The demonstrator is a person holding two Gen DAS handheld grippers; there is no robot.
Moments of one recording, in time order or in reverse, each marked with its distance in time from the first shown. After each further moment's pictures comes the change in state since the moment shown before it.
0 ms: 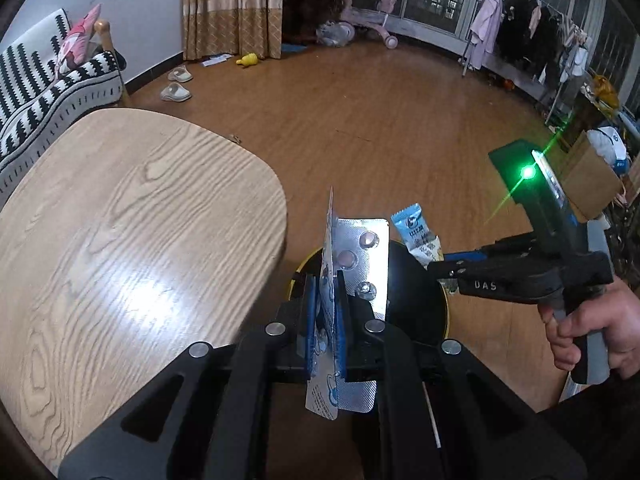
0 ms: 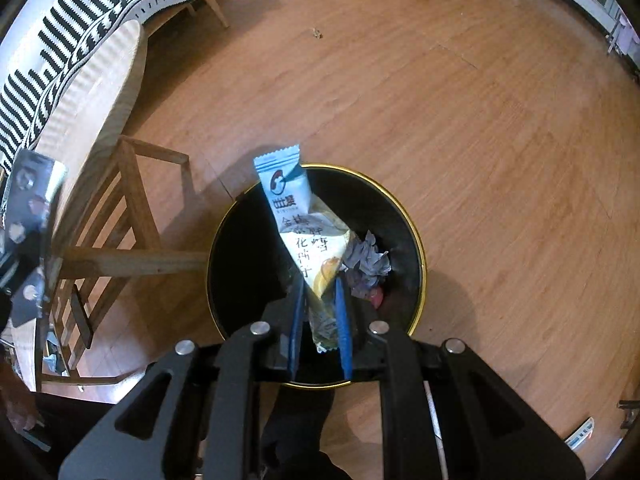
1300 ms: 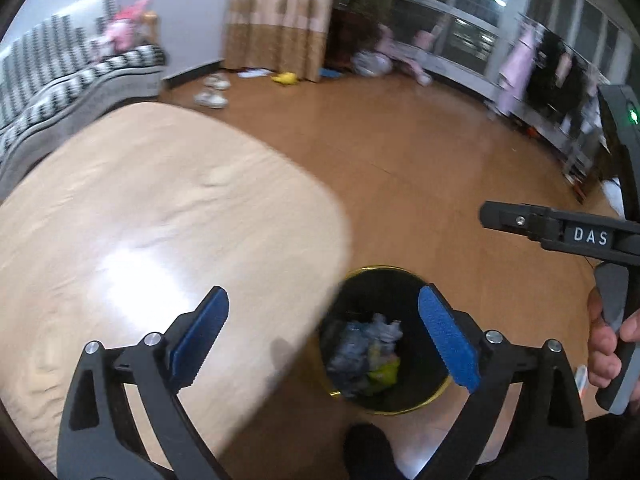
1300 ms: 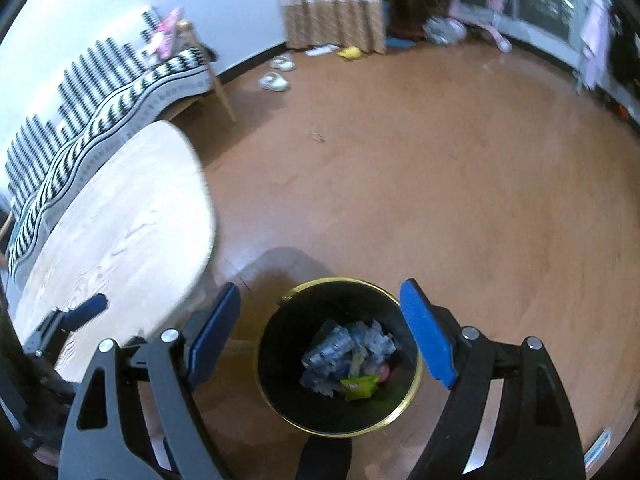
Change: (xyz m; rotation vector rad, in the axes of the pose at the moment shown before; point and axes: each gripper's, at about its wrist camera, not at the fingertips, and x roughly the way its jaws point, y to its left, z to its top) left arm -0.028 0.043 -0.010 -0.160 -0.118 0.070; right arm -0.097 0.061 0.024 0.005 -0.349 -0.018
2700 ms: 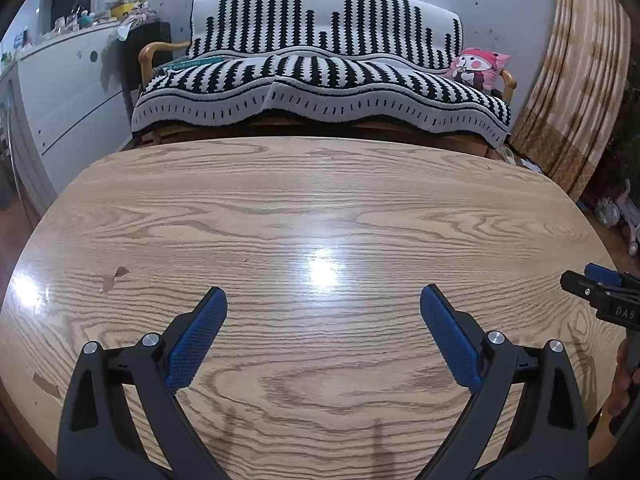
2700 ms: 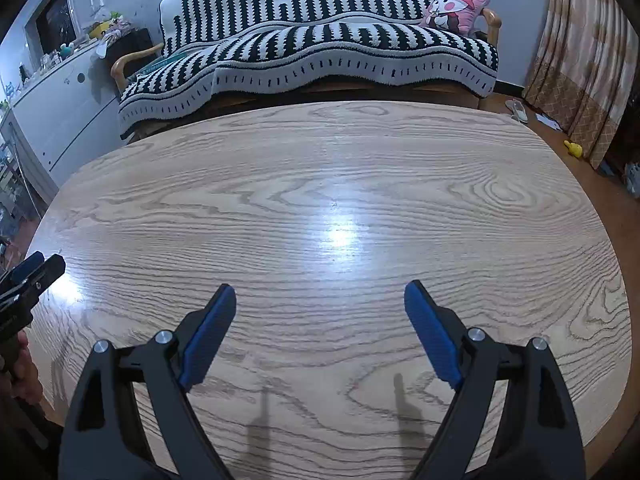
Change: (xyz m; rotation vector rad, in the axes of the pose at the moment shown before) left arm -0.273 0.385 -0.181 -0.640 -0.149 0.666; right arm 0.052 0.482 -0.060 -0.628 0.055 0.340
